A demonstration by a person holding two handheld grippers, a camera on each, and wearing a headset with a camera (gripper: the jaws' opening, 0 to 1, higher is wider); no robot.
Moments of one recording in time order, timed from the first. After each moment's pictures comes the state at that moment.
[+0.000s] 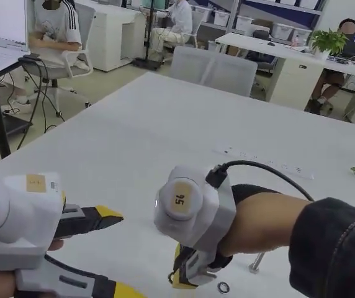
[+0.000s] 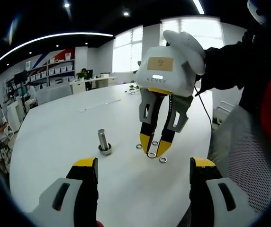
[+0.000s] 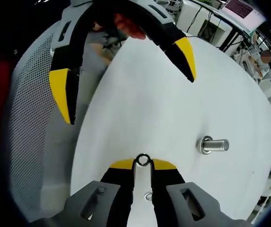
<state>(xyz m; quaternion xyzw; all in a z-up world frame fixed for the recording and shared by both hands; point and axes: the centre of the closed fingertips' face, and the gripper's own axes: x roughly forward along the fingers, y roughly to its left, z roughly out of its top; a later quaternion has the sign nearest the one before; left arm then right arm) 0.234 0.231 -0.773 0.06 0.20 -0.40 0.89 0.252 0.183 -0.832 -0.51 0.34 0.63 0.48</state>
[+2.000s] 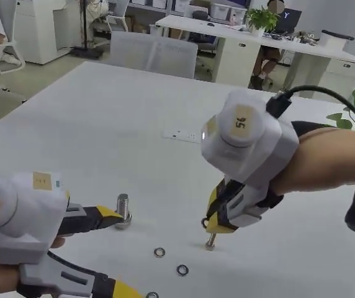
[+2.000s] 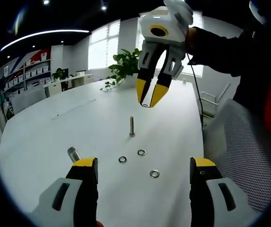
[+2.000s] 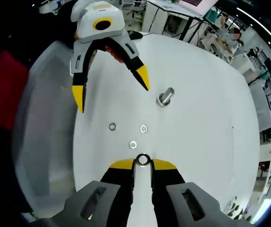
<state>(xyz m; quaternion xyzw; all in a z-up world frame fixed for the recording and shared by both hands) 0.259 0.168 -0.785 0.09 0.22 -0.50 0.83 0.305 0.084 -0.753 -0.48 0.36 0.55 0.58</state>
